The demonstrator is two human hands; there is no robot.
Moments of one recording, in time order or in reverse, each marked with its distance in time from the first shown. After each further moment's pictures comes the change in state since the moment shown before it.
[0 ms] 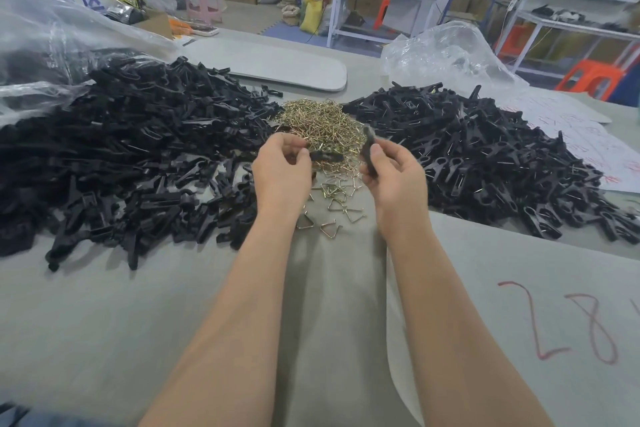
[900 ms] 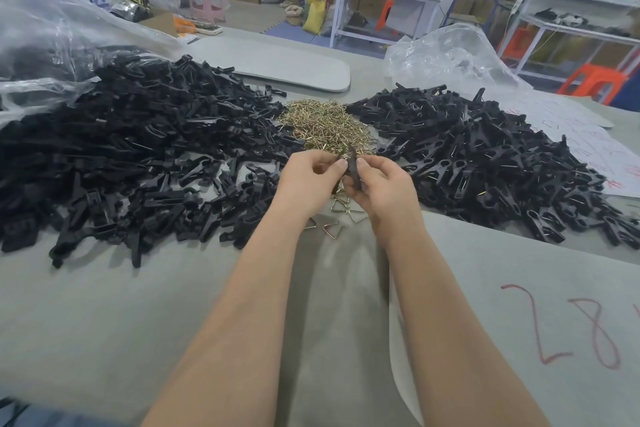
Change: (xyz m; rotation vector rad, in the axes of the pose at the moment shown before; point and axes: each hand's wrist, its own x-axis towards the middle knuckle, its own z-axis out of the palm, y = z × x) left_hand -0.007 0.006 0.006 -0.045 -0.378 -0.086; right_hand -0.002 0.008 0.007 0.003 -0.082 0.155
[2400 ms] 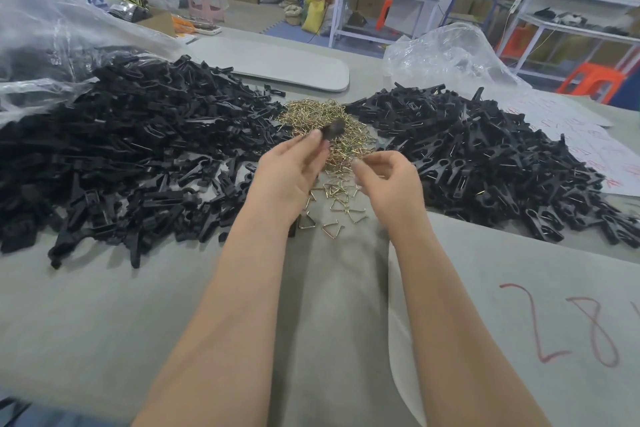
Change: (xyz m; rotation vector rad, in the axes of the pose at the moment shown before) left_hand 0.004 0.006 -0.015 -1.062 0.012 -0.217; right_hand 0.000 -0.004 -0.013 -0.550 0.047 -0.210
